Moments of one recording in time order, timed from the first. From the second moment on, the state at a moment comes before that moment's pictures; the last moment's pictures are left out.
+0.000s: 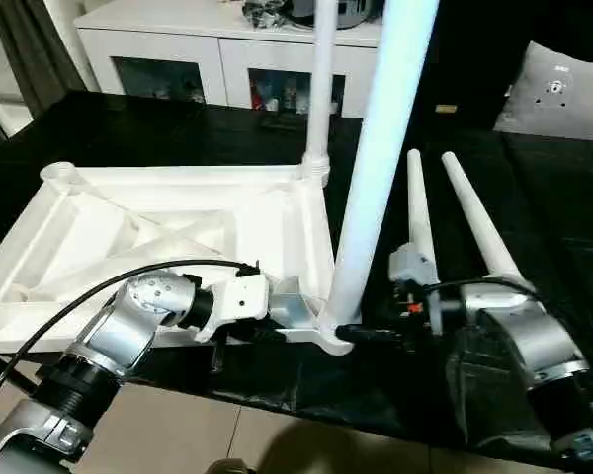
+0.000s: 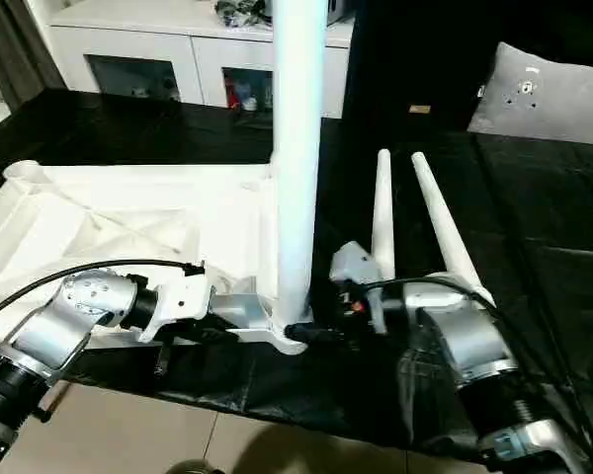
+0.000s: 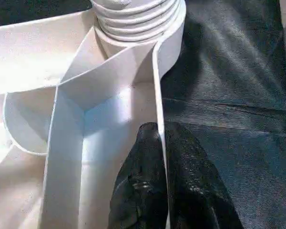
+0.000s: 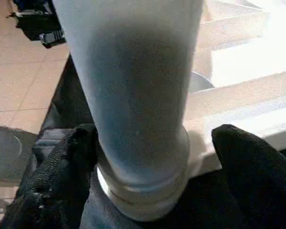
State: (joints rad) left arm -0.44 0.53 -0.40 0.29 0.03 0.02 -1.26; right arm -0.39 -0.46 0.24 0.29 0.20 0.18 1.23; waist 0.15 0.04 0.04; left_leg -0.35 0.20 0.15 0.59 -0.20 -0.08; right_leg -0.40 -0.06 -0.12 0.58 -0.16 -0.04
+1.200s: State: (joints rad) left arm -0.38 0.29 -0.31 0.19 0.12 0.39 -0.84; right arm -0.40 -0.13 0.09 0.38 0.15 0.29 0.61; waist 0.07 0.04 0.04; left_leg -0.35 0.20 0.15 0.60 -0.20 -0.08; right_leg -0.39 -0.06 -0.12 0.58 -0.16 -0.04
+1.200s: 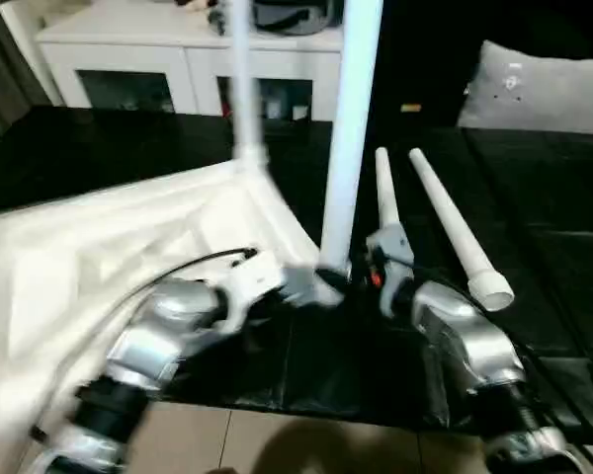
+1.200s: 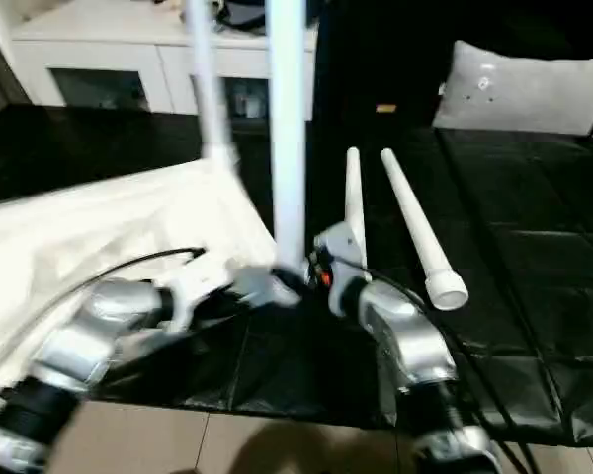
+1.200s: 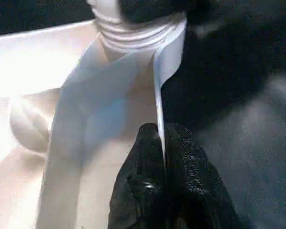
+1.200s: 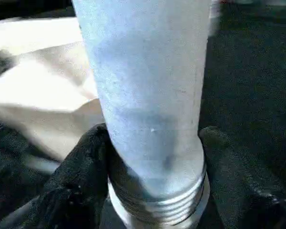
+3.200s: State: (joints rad) left arm -0.20 0.44 -0.18 -0.19 0.03 0.40 -0.79; right arm -0.53 -0.29 0.12 0.41 0.24 0.22 0.88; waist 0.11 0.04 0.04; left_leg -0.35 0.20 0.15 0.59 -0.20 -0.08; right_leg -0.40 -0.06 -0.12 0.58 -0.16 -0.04
